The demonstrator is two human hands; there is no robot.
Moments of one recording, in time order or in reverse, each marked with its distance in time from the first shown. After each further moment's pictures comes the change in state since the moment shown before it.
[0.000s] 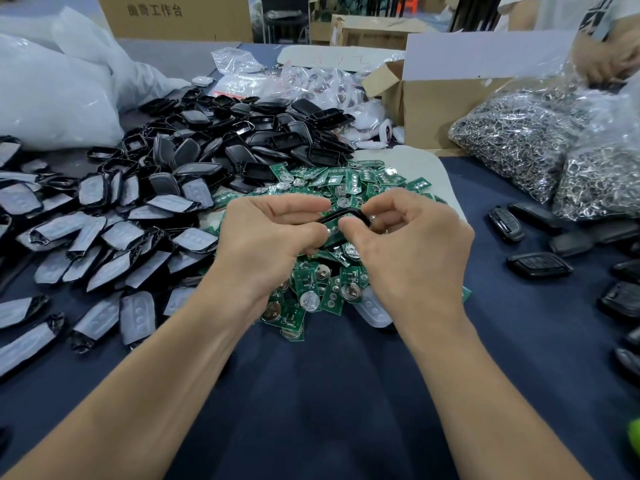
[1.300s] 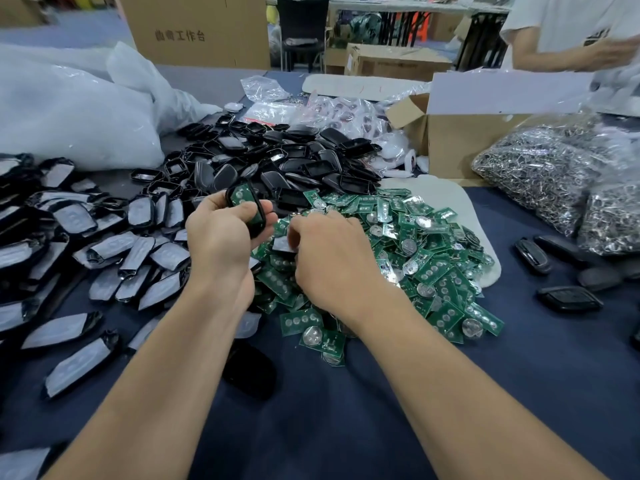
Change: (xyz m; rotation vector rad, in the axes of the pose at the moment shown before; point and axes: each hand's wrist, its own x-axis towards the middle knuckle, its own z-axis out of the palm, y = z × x) left_hand 0.044 -0.003 -0.061 -0.433 0.440 -0.121; right_hand 0.008 -0.057 0.081 -0.454 -0.586 -0.427
